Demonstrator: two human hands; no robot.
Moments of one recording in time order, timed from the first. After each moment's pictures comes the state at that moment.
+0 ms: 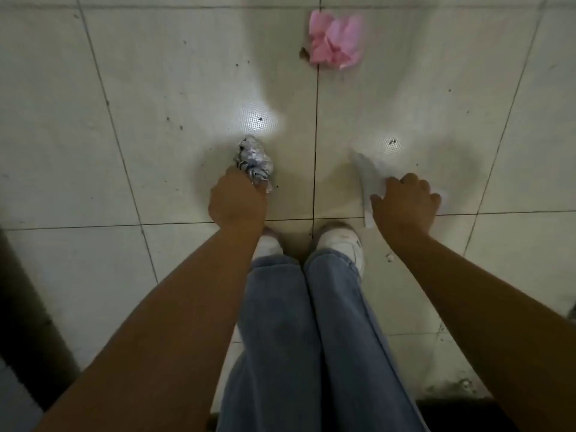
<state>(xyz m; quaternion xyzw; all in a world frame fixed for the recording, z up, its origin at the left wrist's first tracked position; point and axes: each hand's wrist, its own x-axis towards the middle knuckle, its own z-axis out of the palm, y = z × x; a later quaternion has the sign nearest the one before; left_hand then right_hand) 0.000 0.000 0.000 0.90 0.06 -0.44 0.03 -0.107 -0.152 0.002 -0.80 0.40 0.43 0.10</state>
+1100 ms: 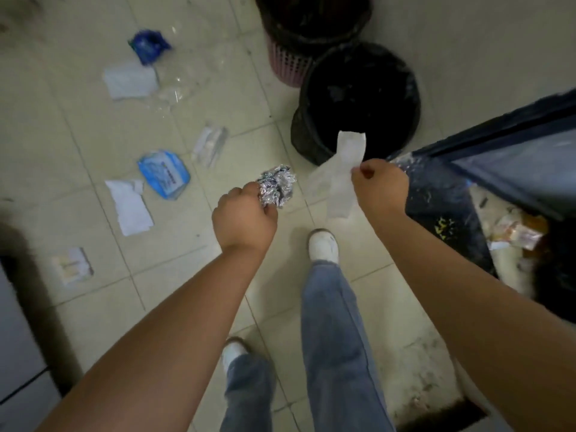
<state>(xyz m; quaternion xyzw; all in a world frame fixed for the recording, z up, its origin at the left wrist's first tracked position) 0.105 -0.301 0.381 0.91 -0.26 -0.30 0.11 -0.002 -0.434 0.383 -0.74 0.61 0.05 0.29</state>
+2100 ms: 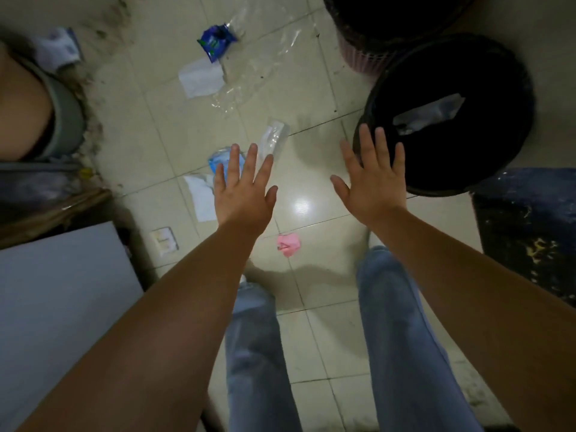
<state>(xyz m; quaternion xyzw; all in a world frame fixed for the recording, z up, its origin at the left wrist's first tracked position) 0.223 -0.354 0.369 0.86 -0.36 -0.30 -0.21 0.099 -0.491 0.342 -0.89 0.30 0.30 0.19</state>
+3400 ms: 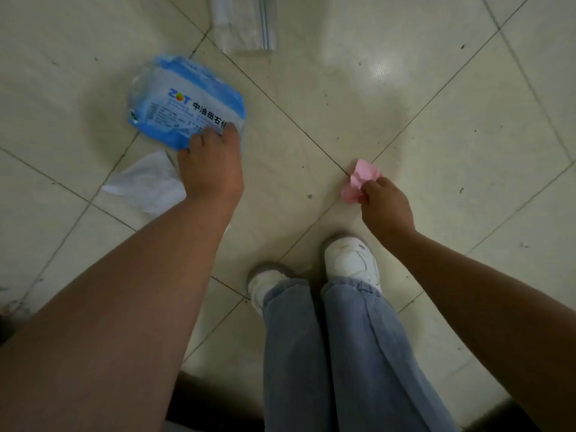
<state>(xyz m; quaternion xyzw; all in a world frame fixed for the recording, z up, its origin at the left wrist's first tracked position) 0.372 -0.179 -0.015 0.75 -0.58 -0.25 -0.22 0.143 -0.170 -0.012 -0.65 0.63 0.30 0.30</state>
